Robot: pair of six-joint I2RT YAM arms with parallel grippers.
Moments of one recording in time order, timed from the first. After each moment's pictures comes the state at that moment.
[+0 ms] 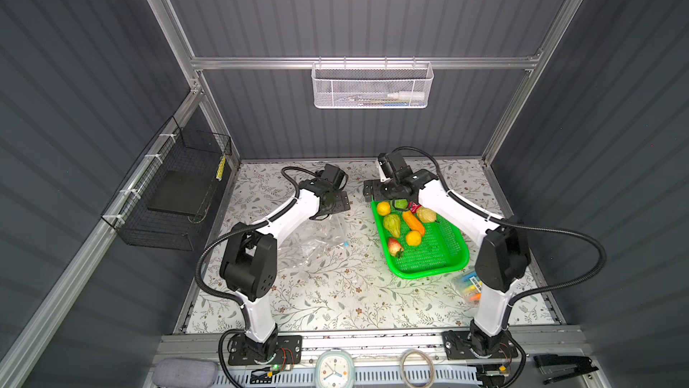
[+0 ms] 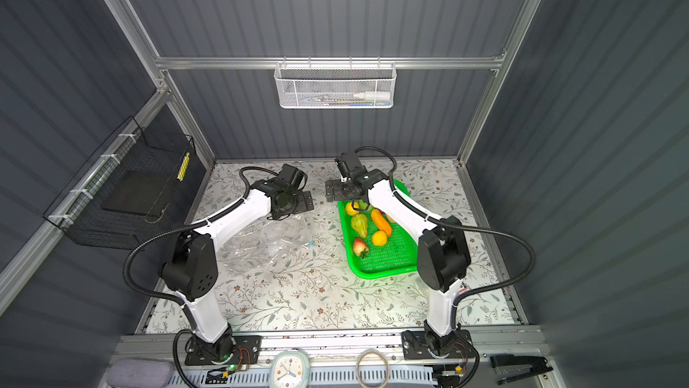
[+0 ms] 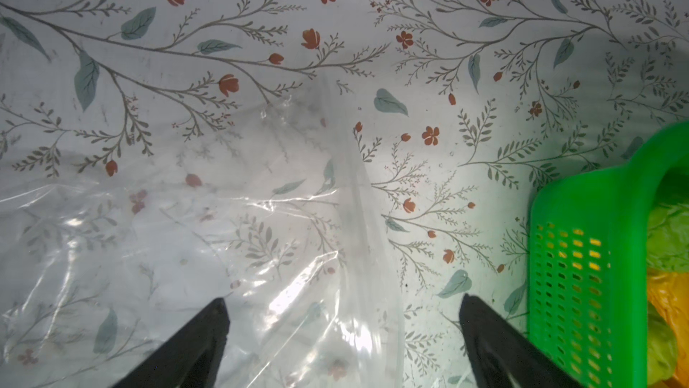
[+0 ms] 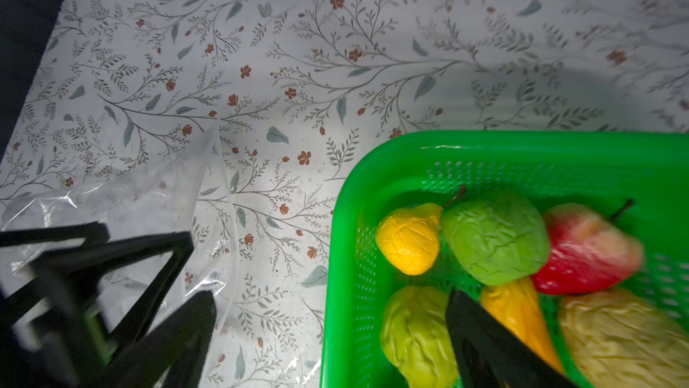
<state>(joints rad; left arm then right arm) -0.52 1.86 1.52 -0.76 -0.19 -0.64 0.58 1.83 1.66 -0.65 0.06 0.38</state>
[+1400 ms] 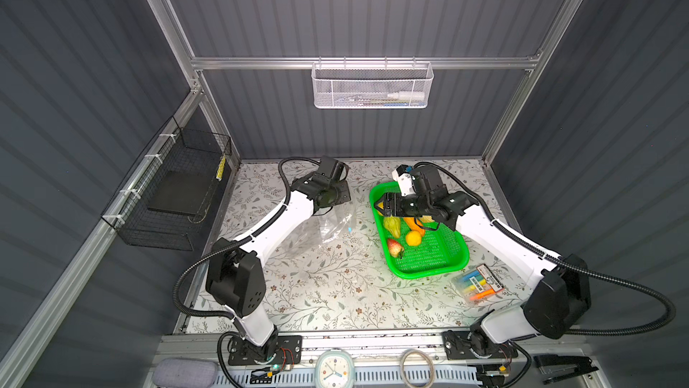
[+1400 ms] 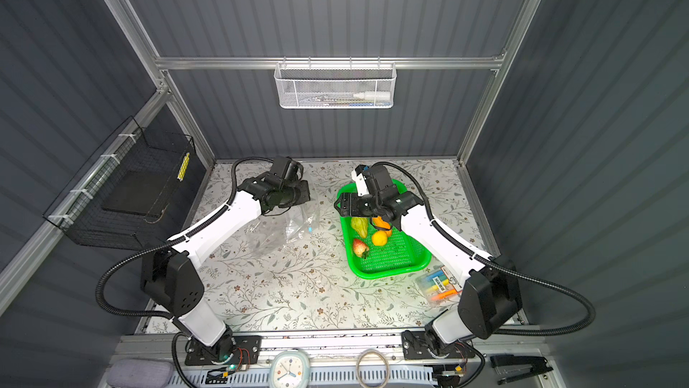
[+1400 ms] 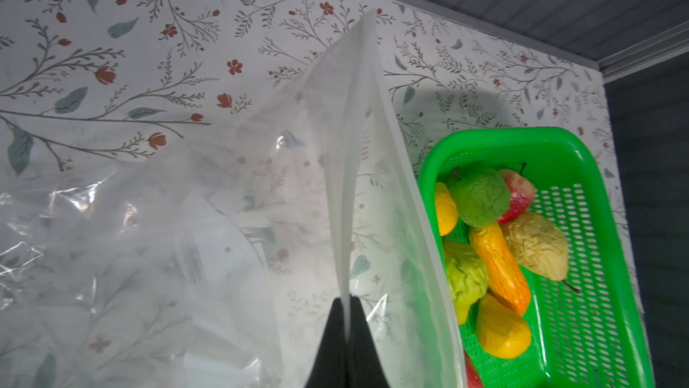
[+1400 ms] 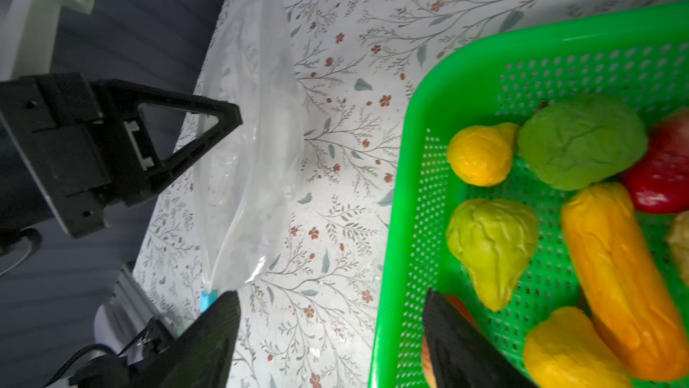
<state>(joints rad) -0.56 1.68 1.51 -0.65 -0.05 -0.61 0.55 1.49 1.29 -0.50 -0.30 0.48</state>
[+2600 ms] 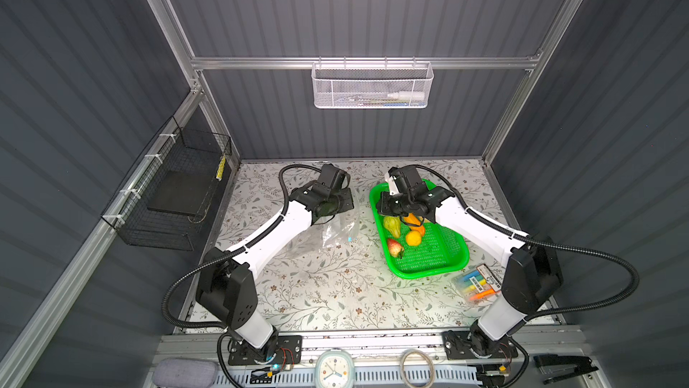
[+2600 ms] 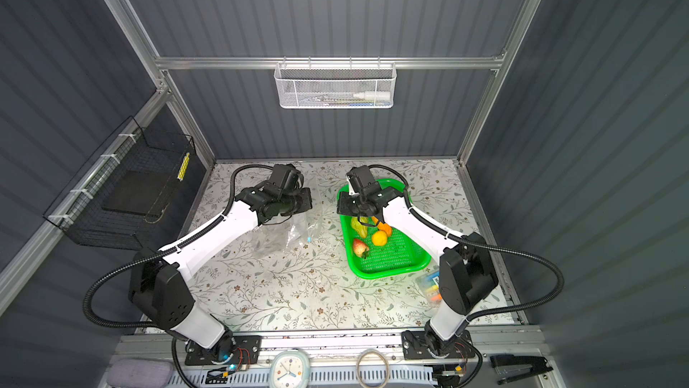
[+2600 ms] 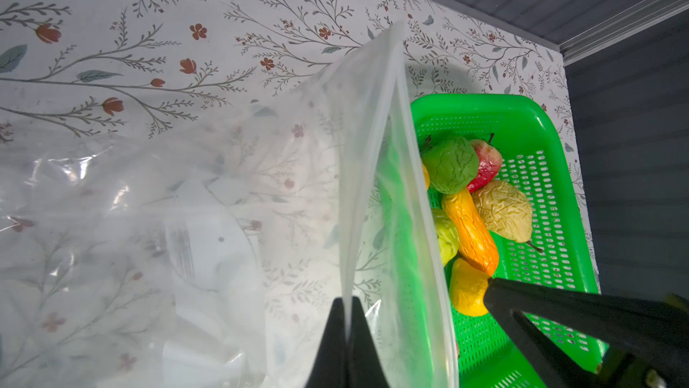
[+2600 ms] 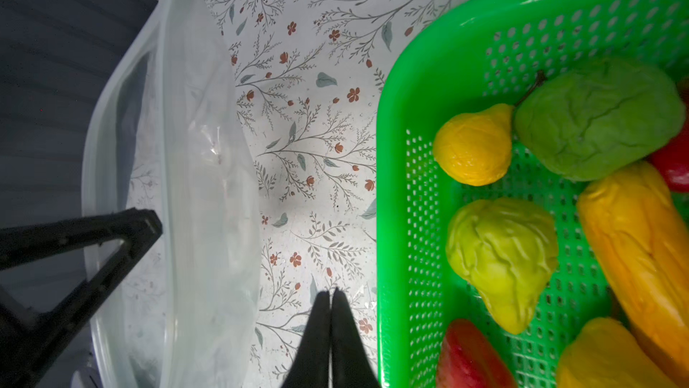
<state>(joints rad) -0.60 1.60 1.38 -0.60 -0.02 -0.66 0.59 1.66 1.35 -0.50 -0.15 0.58</state>
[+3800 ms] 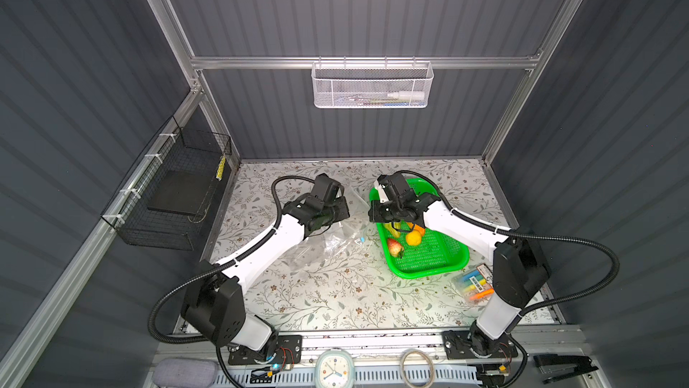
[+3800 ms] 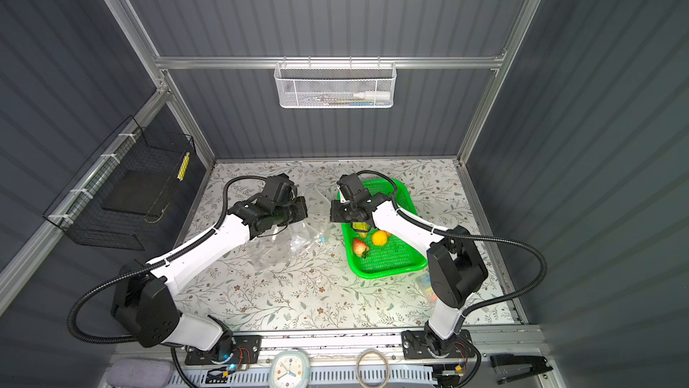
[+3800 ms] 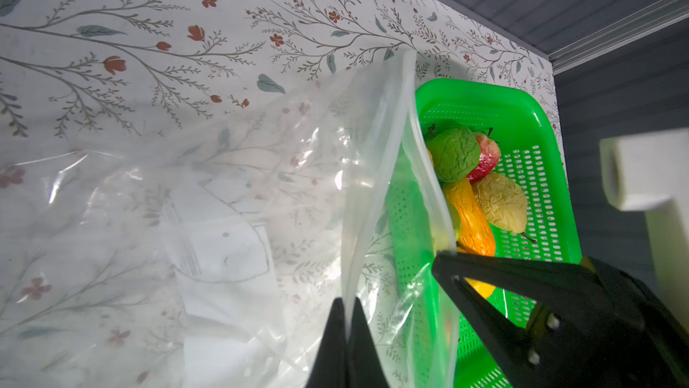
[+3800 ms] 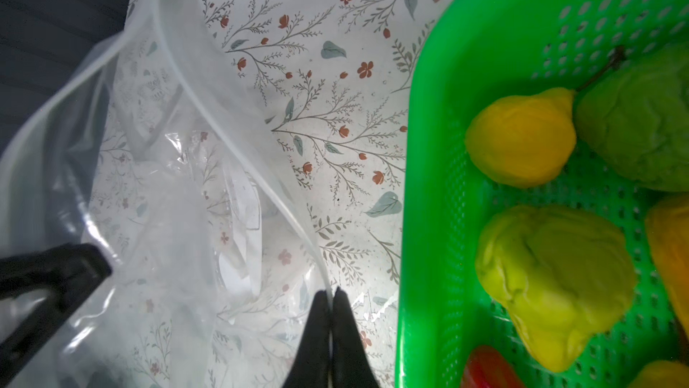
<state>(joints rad) -0.60 1.46 1.18 -0.50 -0.02 -0.72 0.65 1.73 1.32 -0.44 -0.12 0.55</state>
